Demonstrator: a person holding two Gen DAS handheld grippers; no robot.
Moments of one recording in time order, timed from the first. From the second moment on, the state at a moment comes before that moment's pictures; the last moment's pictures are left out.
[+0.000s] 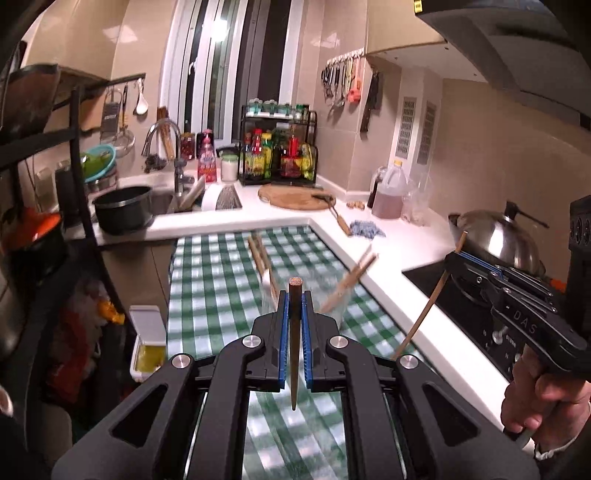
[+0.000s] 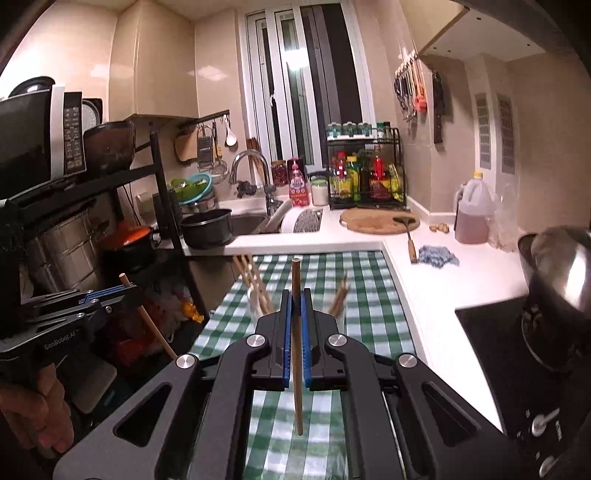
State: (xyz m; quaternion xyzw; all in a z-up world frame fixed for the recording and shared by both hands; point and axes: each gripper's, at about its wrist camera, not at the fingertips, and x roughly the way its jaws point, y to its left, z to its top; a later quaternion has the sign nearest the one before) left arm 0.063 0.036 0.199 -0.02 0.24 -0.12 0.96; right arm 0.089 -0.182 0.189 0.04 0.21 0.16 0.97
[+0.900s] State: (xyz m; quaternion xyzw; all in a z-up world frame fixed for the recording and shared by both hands) left arm 0.191 0.027 0.206 -0.02 0.23 -0.11 0.97; right arm 0.231 -0.160 0.198 0.03 0.18 0.15 0.97
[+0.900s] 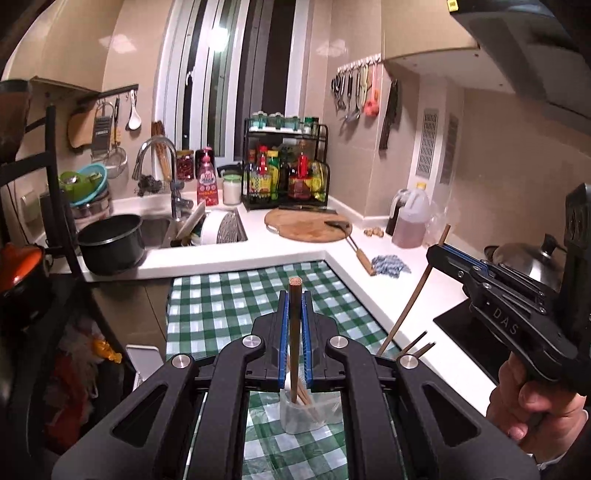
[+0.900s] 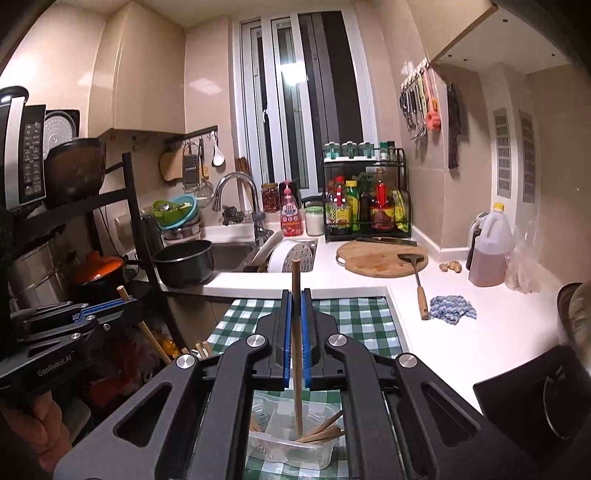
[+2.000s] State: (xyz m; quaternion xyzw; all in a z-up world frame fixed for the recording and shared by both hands) left arm 0.081 0.024 0.096 -0.03 0.26 -0.05 0.96; right arm 0.107 -0.204 0.102 -0.02 0.26 0.06 0.96
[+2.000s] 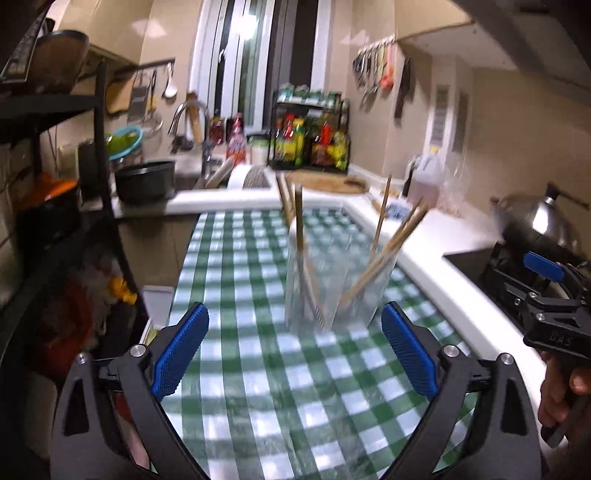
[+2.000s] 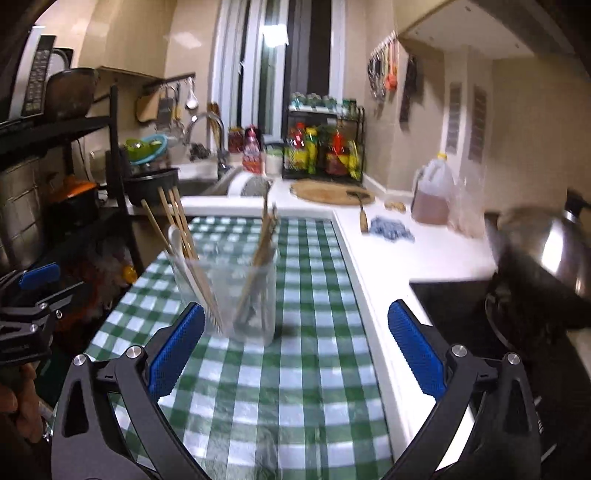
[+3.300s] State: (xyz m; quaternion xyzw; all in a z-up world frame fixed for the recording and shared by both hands) left arm 0.093 0.022 0.071 -0.03 0.26 -0.03 0.96; right arm 0.107 -0.206 0.085 0.01 0.26 0.04 0.96
